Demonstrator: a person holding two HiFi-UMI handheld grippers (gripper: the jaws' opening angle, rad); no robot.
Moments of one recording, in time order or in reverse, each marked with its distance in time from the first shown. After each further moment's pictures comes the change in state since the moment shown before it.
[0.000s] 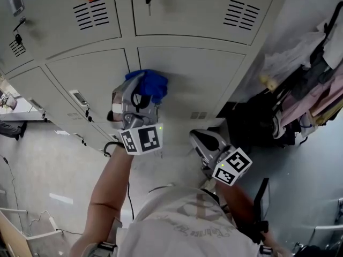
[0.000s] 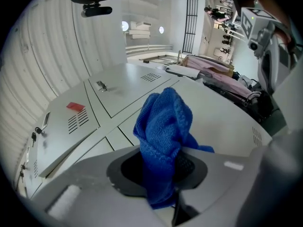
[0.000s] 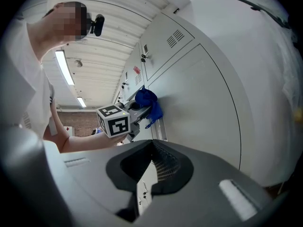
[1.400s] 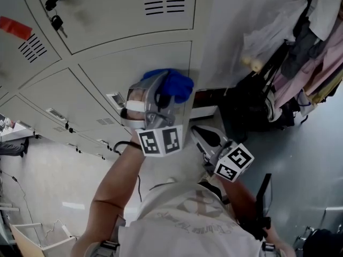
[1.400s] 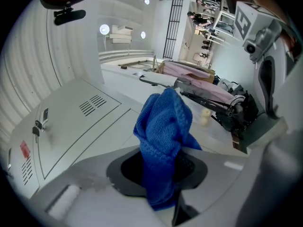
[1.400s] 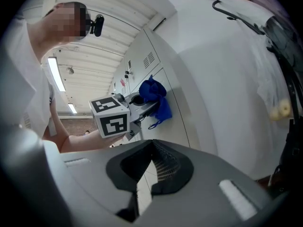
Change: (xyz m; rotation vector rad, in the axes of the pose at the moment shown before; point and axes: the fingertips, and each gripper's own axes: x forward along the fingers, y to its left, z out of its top) left arm 0.052 -0.142 0.114 0.150 -0.051 -0.214; right arm -0.087 -0.070 0.006 0.072 -0.059 -0.097
